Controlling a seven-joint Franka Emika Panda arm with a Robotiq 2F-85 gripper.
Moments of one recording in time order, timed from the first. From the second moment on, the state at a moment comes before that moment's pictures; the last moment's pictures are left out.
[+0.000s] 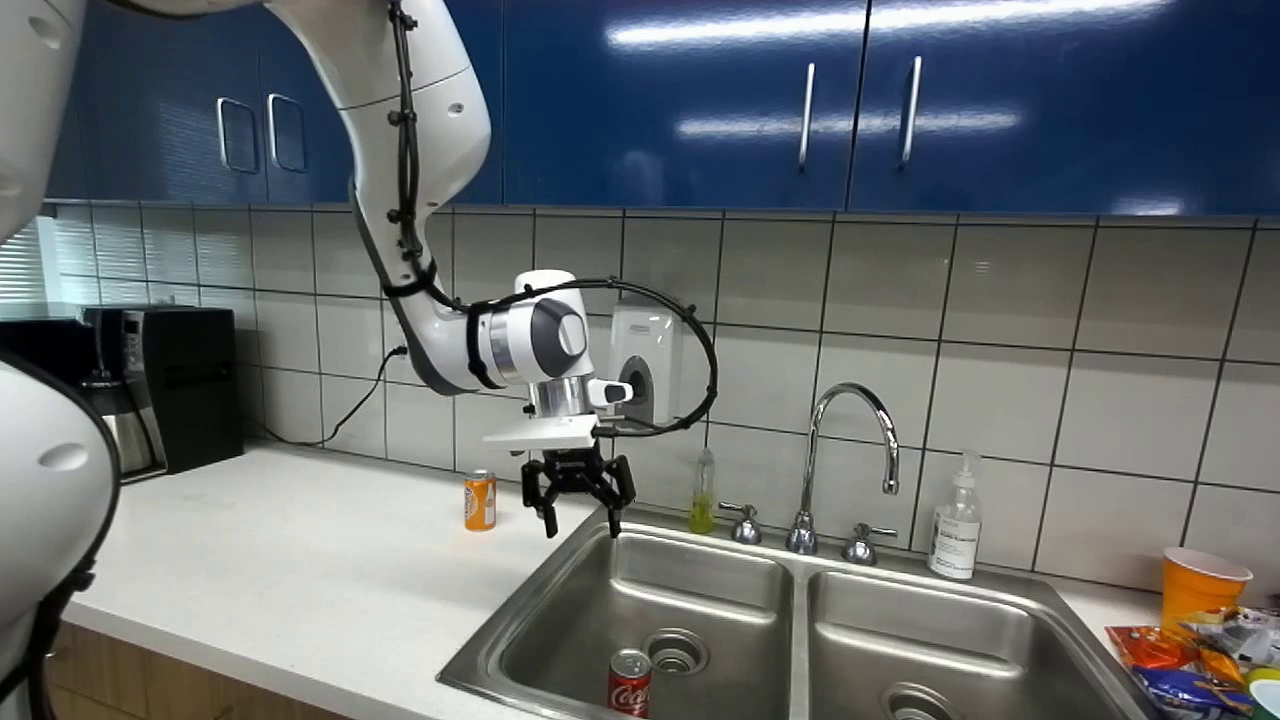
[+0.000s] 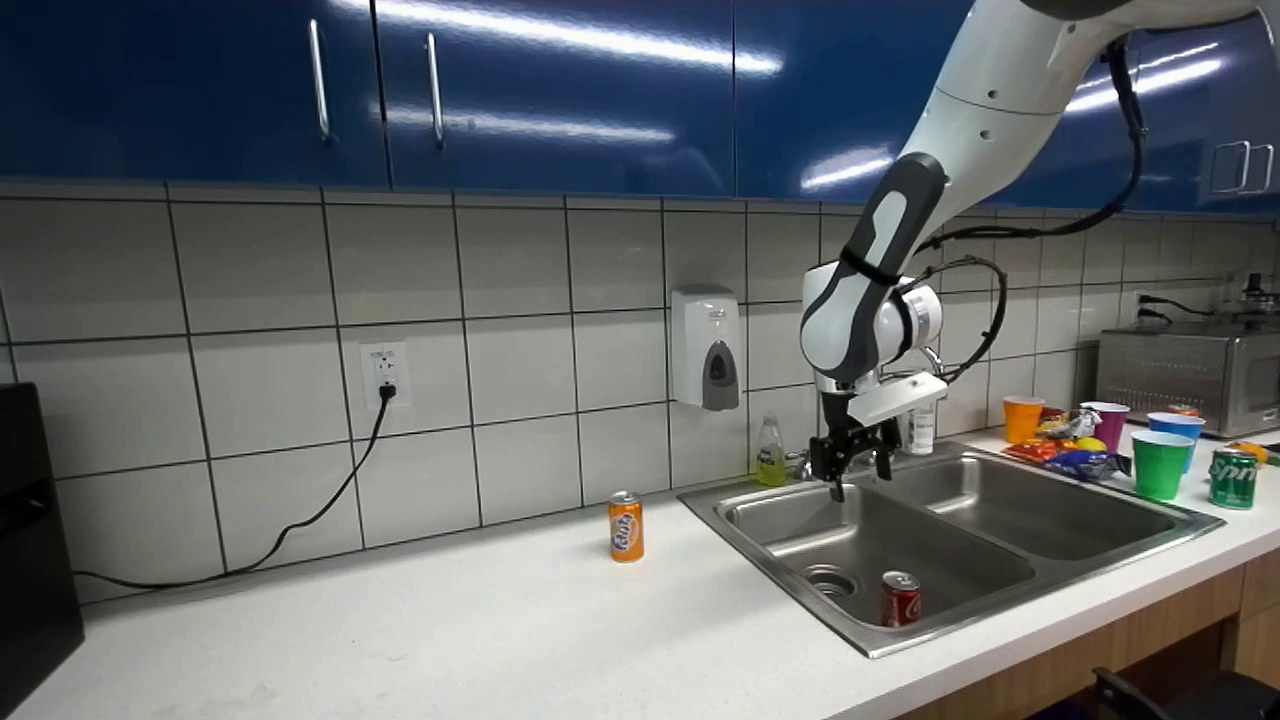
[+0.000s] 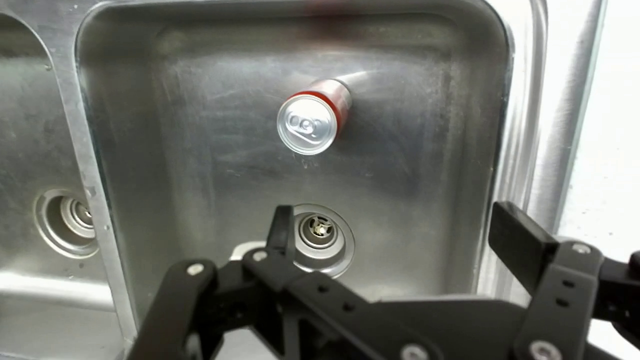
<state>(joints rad) 0.00 0.25 -0.17 -2.29 -0.29 2.57 0.03</state>
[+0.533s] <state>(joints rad) 0.01 0.16 -0.05 -2.32 -0.27 2.56 -0.01</state>
